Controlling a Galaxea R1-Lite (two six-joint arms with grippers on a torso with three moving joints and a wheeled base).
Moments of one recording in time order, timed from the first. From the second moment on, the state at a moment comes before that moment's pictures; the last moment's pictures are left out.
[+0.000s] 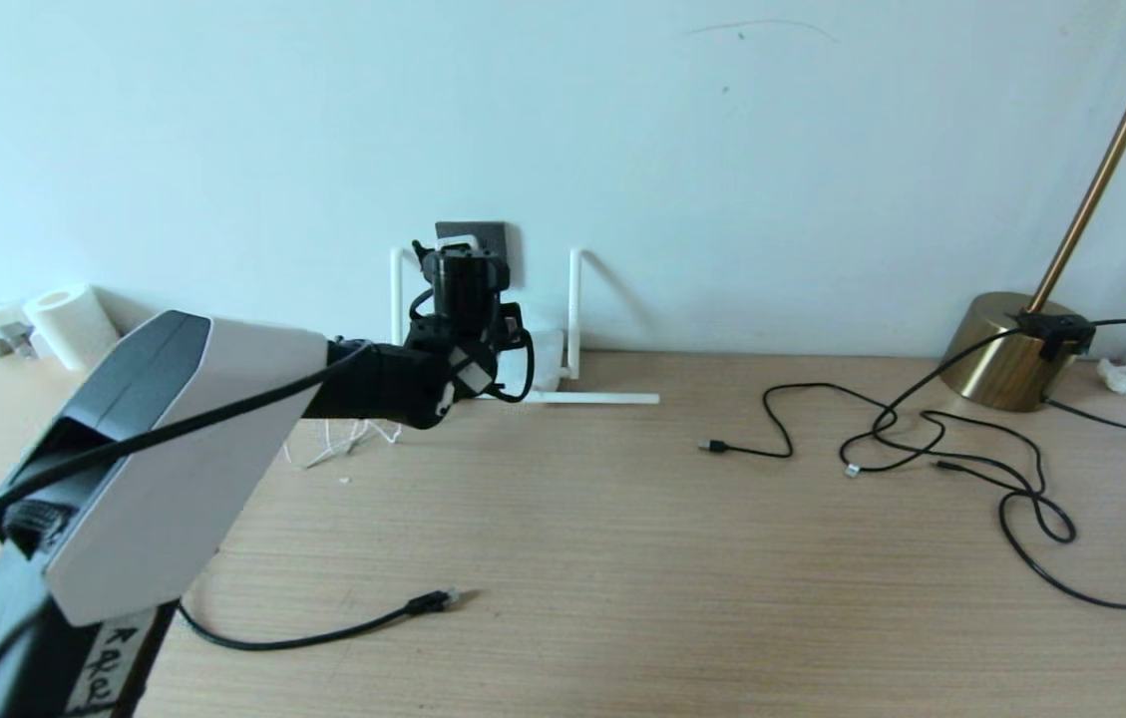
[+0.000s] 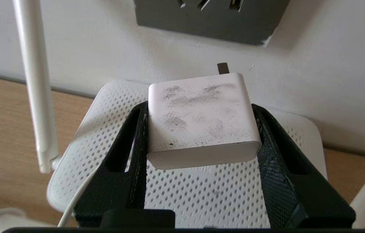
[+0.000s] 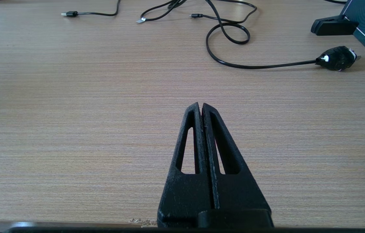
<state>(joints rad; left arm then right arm) -0.45 2.36 -1.84 -0.39 0.56 -0.14 0.00 0.00 -0.03 0.05 -0.04 0.04</state>
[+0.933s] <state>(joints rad) -0.45 1.75 -1.08 0.04 0.27 0.02 0.00 0.00 -0.03 0.05 -0.04 0.04</state>
